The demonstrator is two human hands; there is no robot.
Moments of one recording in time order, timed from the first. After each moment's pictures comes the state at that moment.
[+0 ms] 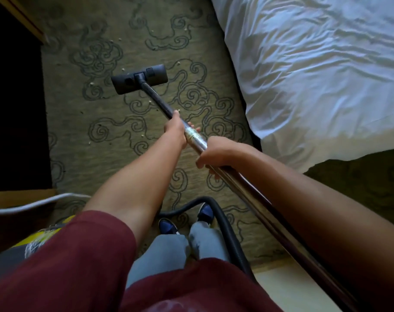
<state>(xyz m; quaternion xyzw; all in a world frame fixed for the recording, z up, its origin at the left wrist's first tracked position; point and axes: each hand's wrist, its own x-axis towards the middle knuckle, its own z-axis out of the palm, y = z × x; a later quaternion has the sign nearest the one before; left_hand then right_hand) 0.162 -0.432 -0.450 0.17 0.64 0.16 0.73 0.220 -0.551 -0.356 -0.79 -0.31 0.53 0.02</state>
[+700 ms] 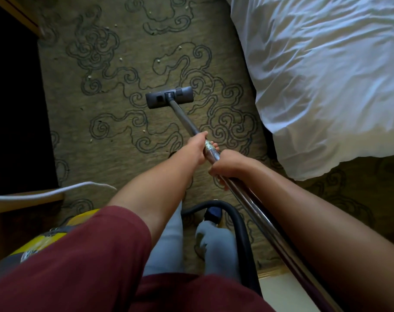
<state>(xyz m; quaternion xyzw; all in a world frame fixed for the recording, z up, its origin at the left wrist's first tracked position) 0.232 -0.488 -0.555 0.14 0.65 -0.03 0.75 0.283 -0.583 -0.464 -0.77 -0.20 0.60 0.04</state>
